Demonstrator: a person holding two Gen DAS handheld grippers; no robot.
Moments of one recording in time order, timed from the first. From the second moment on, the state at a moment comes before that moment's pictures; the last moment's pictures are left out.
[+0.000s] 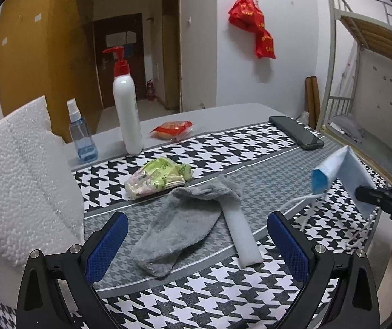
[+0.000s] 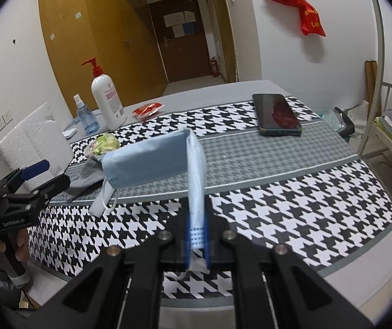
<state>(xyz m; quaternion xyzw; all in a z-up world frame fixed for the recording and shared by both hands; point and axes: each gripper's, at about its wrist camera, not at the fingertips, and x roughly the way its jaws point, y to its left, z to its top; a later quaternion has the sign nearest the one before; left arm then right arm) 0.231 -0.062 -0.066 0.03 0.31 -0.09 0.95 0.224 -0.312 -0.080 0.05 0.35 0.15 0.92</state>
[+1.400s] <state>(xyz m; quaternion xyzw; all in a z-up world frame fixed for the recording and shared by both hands) 0.278 -0.046 -0.103 0.00 0.42 -0.10 0.90 0.218 -0.306 -0.080 0.04 0.35 0.15 0.92</state>
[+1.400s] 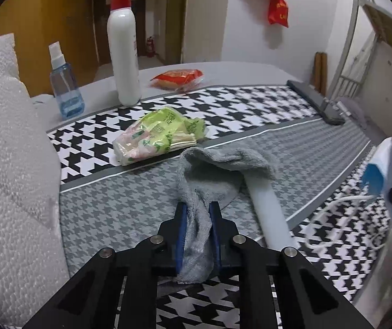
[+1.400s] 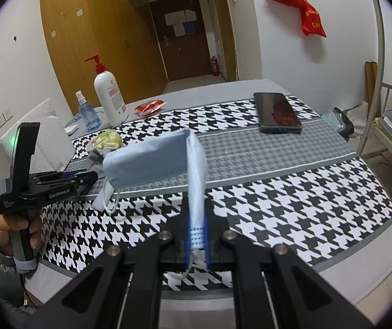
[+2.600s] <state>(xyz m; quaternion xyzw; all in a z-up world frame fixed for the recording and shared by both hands) 0.223 -0.032 -0.058 -0.02 0.27 -0.13 0.95 0.186 -0.300 -0.071 0.07 0.32 0.13 0.94</state>
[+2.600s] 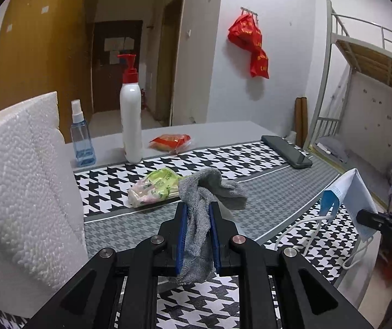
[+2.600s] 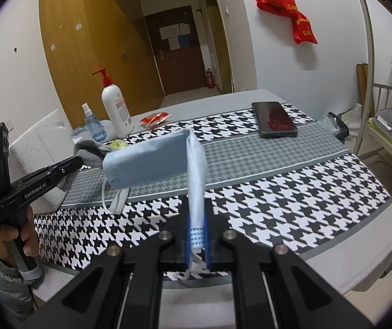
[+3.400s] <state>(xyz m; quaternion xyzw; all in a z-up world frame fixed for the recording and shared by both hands) 0.155 -0.019 -0.014 -0.02 0.23 -0.15 0.96 0.155 -0.296 -0.043 0.07 0.27 0.13 0.95</state>
